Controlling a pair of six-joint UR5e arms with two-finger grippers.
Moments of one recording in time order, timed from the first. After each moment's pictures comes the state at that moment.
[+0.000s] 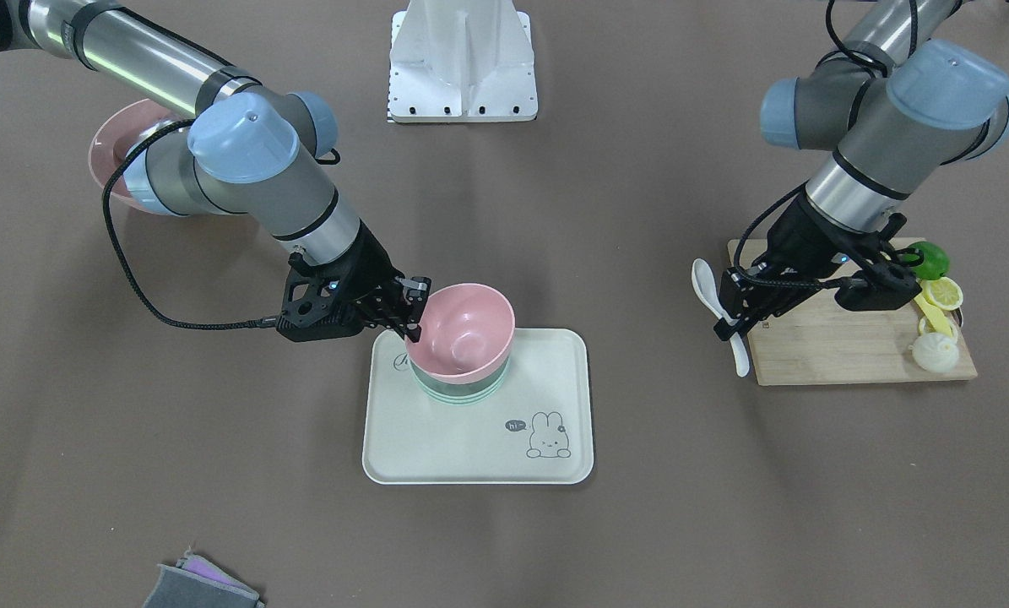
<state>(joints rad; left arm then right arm) -0.96 -1.97 -1.68 -2.14 -2.10 -1.30 0.72 -0.88 1.47 -1.03 2.01 1.37</state>
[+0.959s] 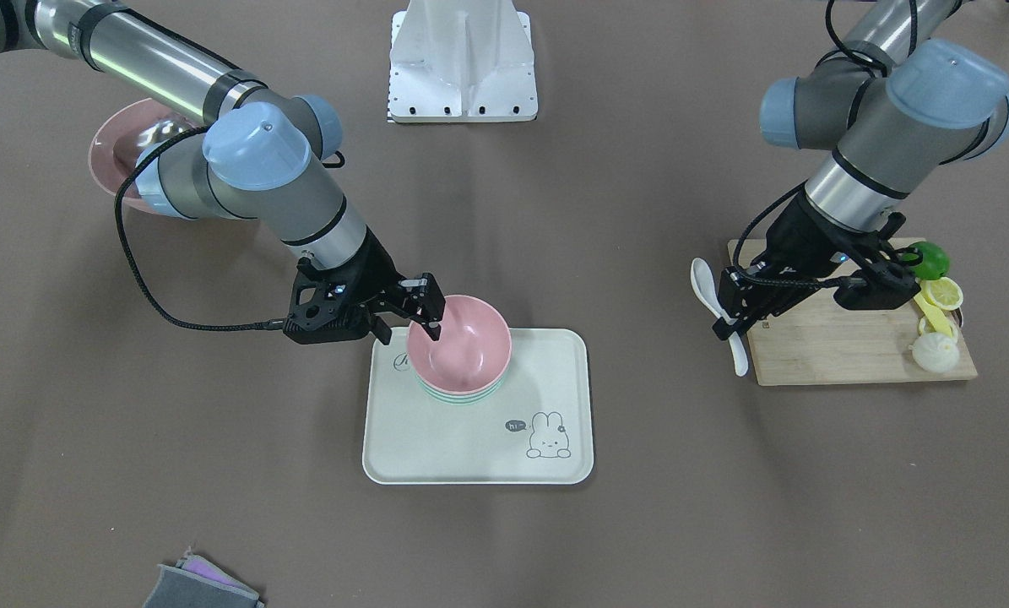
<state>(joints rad) -0.96 -1.97 -1.69 -2.14 -2.10 -1.32 0.71 -0.88 1.45 -1.04 1.98 1.37</state>
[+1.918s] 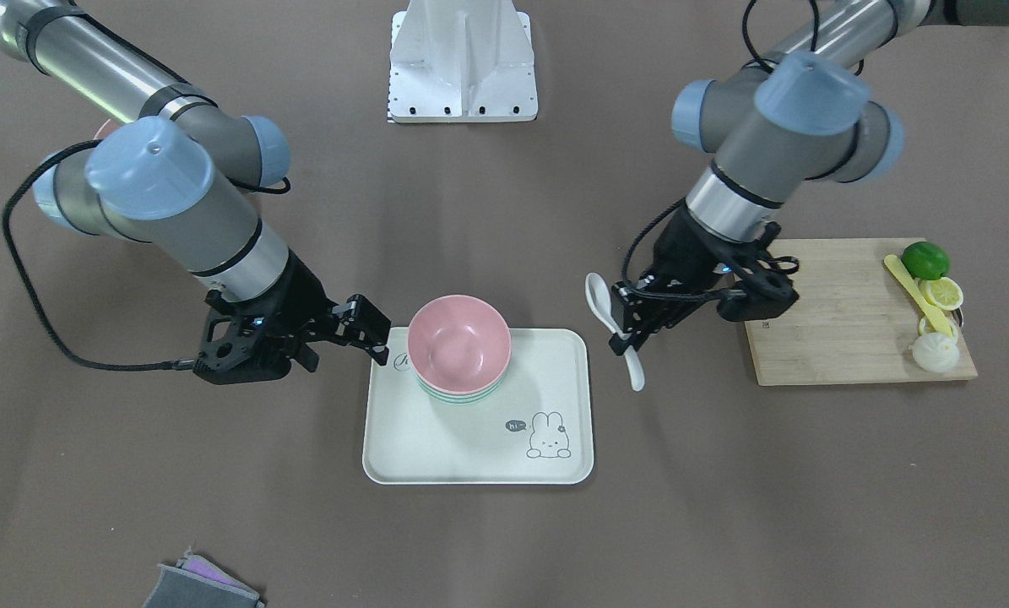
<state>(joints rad) -0.72 -2.26 -1.53 -2.16 -1.80 -1.59 0.95 -0.94 1.45 -1.14 2.21 1.03</state>
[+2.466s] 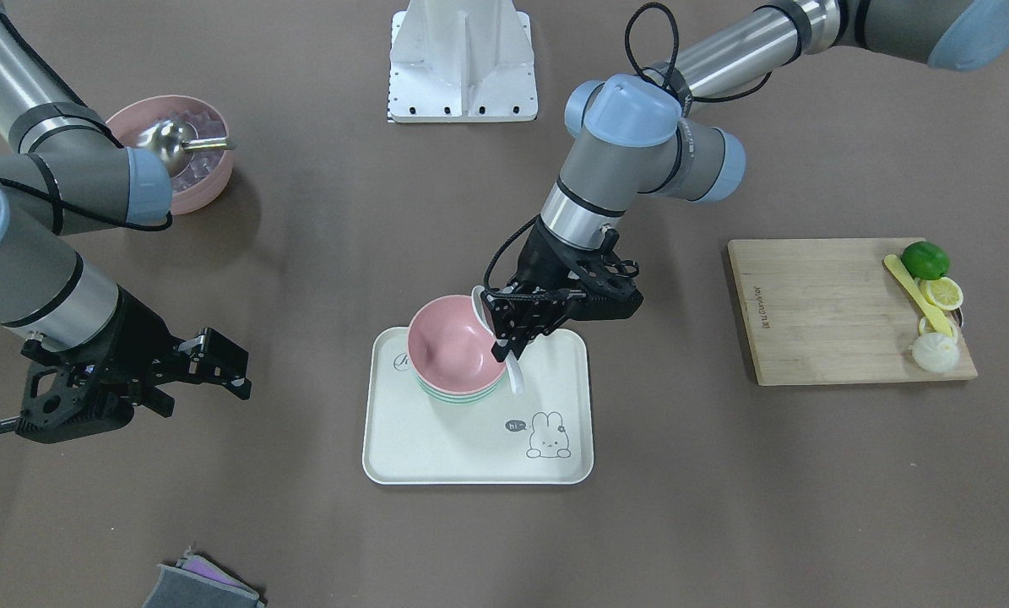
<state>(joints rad) -0.67 -2.34 -1.42 -2.21 -1.73 -1.59 1.02 -1.00 1.45 -1.15 2.24 0.87</state>
